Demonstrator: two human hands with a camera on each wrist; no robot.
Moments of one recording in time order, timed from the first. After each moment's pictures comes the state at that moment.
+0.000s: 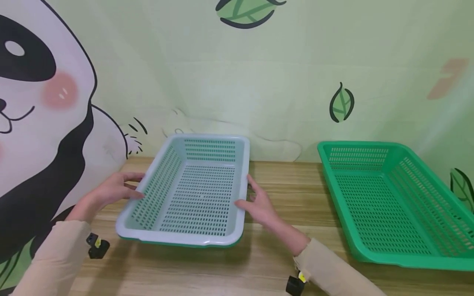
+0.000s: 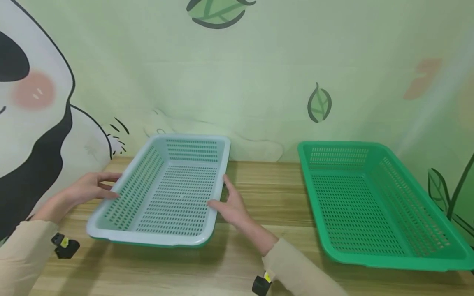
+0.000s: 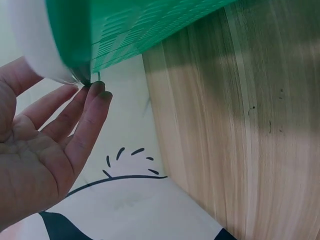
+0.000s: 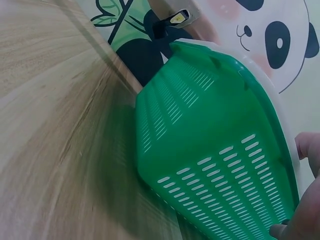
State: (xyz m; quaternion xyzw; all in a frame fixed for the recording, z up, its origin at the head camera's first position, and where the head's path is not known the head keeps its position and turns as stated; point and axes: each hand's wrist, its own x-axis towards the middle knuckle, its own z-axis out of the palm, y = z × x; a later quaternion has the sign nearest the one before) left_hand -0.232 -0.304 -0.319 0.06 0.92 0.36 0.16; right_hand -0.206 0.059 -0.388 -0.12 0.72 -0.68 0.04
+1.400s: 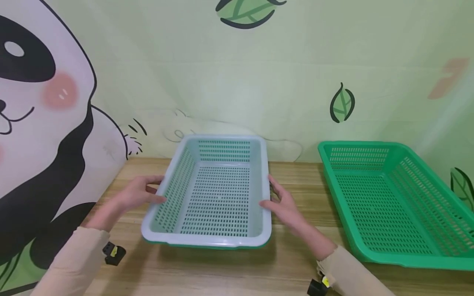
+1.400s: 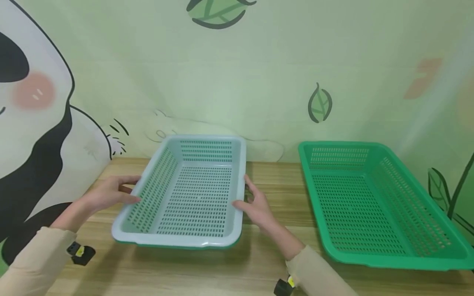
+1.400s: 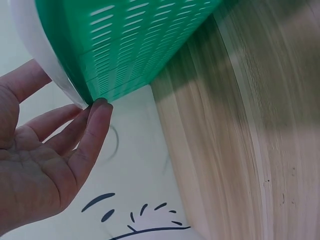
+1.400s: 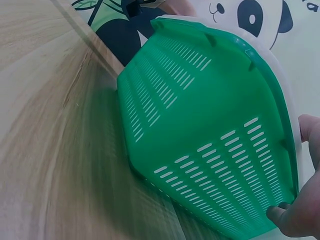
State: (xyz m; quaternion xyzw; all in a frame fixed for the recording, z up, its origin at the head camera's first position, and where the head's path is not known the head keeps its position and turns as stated) left_hand -0.225 -0.257 -0.325 0.10 0.90 0.40 0.15; right_hand -0.204 0.113 -0.393 -0.11 0.71 -0.70 0.05
